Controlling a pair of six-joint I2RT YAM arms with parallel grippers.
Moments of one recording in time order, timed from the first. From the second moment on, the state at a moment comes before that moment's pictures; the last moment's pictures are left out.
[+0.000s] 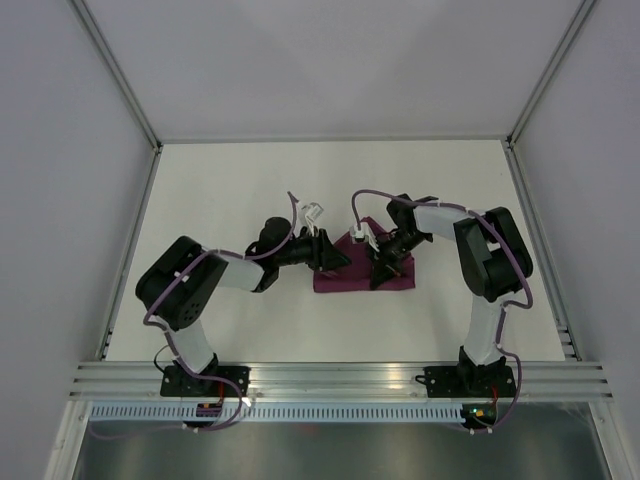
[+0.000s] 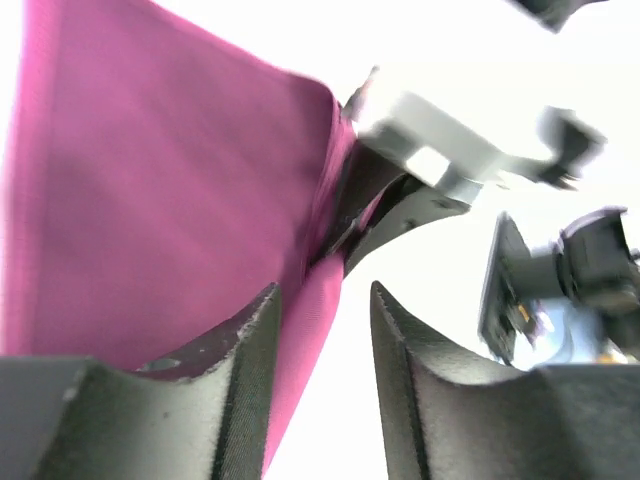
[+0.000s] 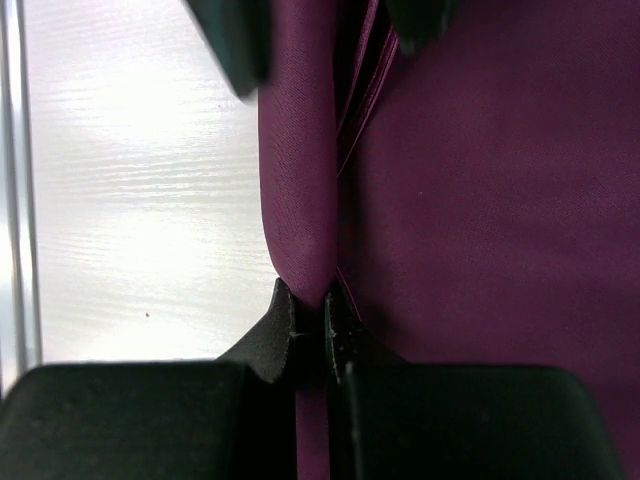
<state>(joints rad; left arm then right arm) -0.59 1.80 0.69 0.78 0.67 -0.60 0.35 1.94 1.17 -0.84 -0.84 -1.10</state>
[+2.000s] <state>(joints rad) -1.02 1.93 1.18 -0.10 0.22 0.34 0.22 1.78 1.15 -0.66 -0.63 -0.74</state>
